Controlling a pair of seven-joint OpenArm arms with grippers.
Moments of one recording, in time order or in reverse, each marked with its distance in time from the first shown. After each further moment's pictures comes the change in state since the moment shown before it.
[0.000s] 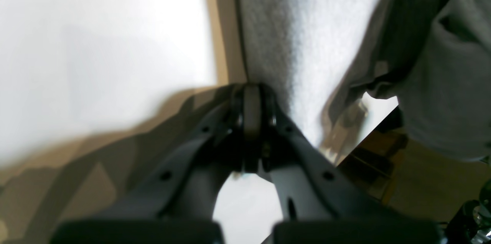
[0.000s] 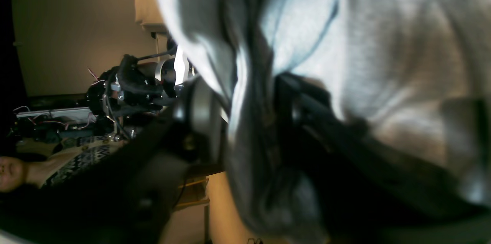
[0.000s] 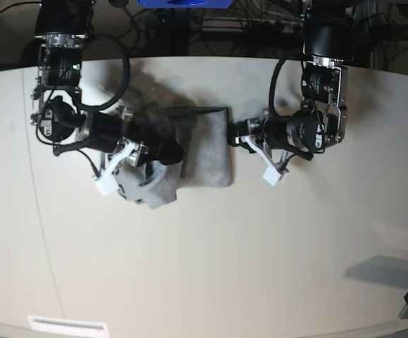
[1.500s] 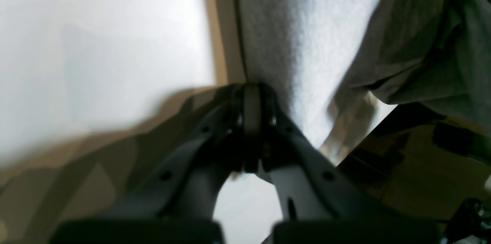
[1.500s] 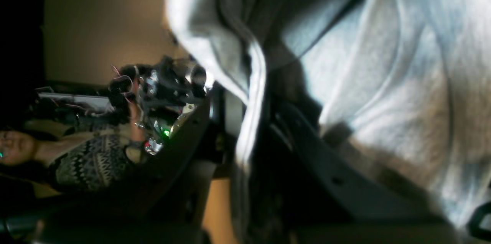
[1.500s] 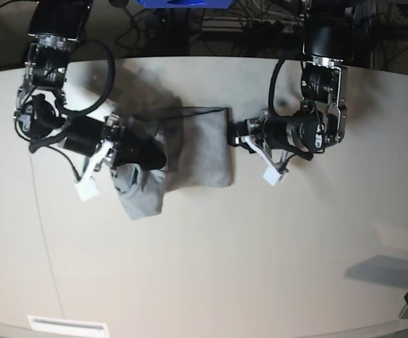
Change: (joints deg) left arm 0.0 0.2 -0.1 -0.1 0.0 0.0 0.0; right arm 0.5 -0.3 7.1 0.0 6.9 7.4 -4.5
